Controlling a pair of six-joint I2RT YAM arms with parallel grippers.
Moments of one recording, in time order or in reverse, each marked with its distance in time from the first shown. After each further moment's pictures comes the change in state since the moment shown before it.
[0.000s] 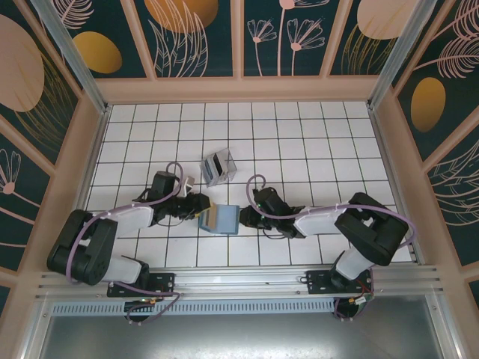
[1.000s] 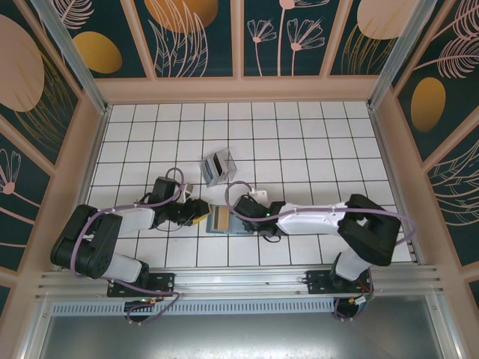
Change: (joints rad) left arm 0.002 0.074 -0.053 0.014 -0.027 0.006; right arm 0.187 -0.018 0.252 -0.672 0.507 -0.050
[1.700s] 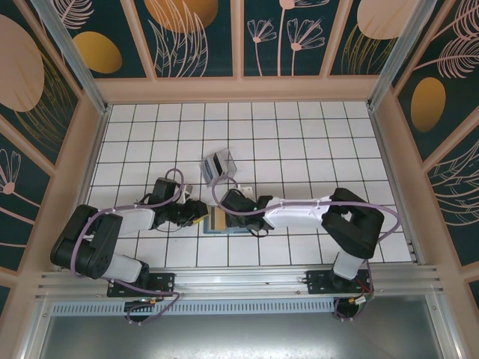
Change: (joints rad) left arm -0.003 0.000 -0.010 0.002 -0.021 -0.010; right arm 0.015 0.162 0.183 -0.023 -0.058 -0.043
